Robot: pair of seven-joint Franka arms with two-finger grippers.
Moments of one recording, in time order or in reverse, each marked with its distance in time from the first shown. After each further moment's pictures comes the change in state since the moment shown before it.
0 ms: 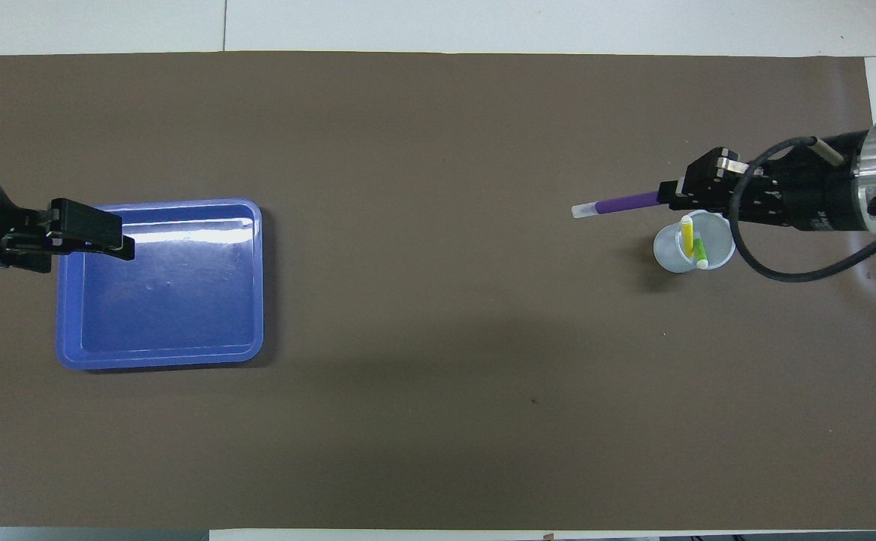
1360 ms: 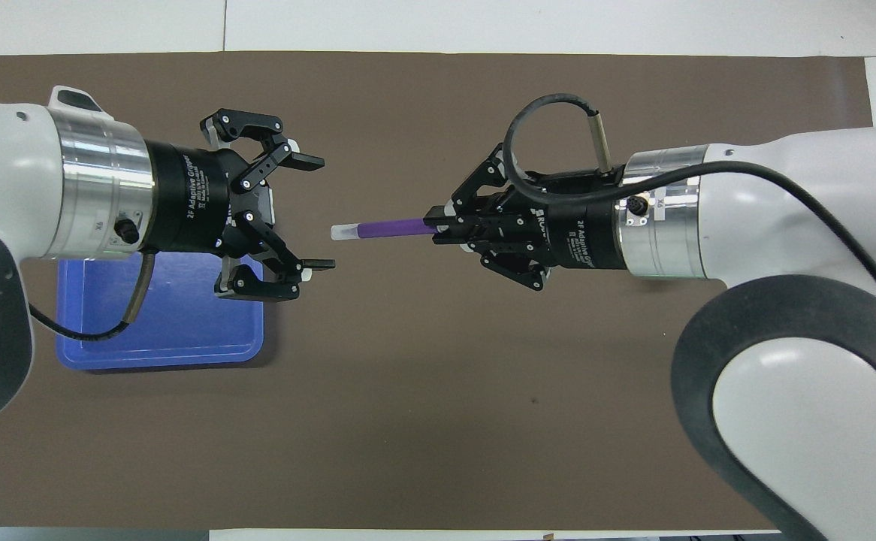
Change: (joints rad) left arm -0.188 0.012 -0.097 -0.096 -0.248 0.476 -1.338; right arm 0.216 0.037 0.002 0.016 0.214 0.100 0.445
